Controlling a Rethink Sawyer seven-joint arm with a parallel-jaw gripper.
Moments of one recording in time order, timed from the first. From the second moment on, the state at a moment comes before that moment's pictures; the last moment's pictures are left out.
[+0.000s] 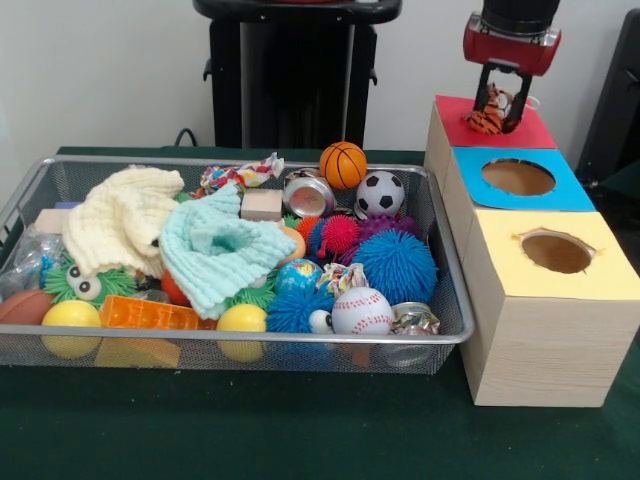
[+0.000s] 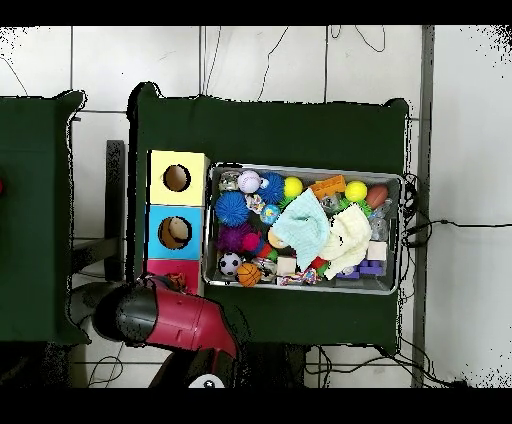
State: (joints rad) arm 0.27 -0.76 -0.20 2.05 0.42 0.43 1.93
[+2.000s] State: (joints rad) arm 0.20 -0.85 -0.16 2.16 0.41 0.34 1.93
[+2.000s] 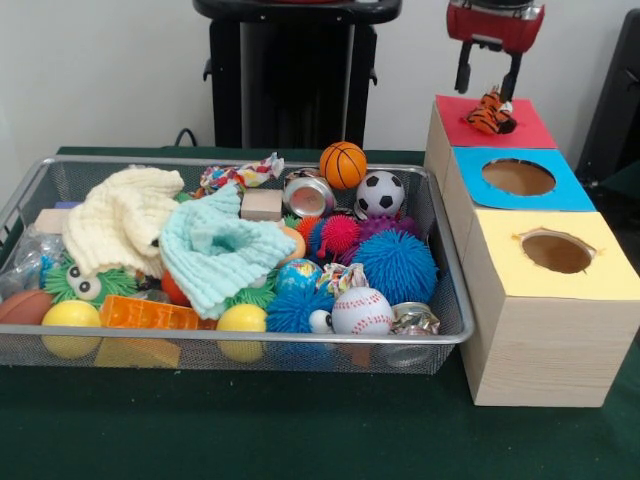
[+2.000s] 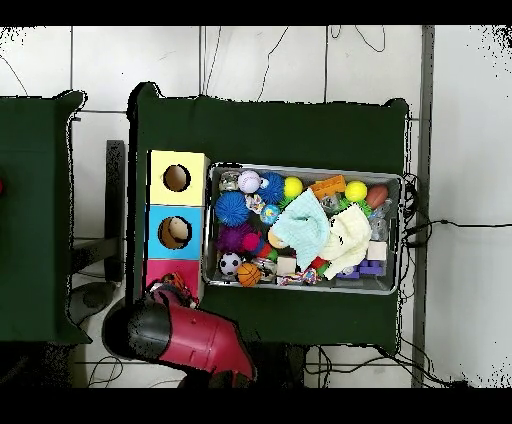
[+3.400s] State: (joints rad) arm 0.20 -0.84 -0.11 2.28 0.42 0.06 1.93
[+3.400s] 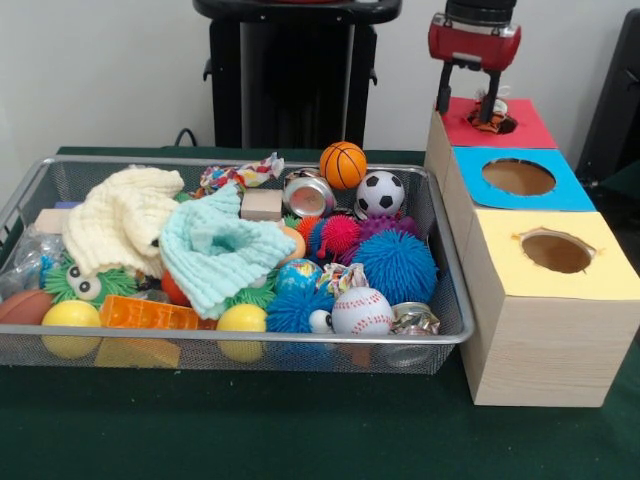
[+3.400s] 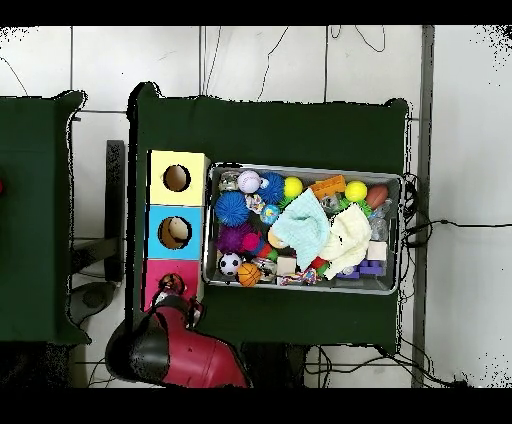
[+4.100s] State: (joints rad) arm 0.26 -0.90 -0.21 2.22 0.42 0.42 1.93
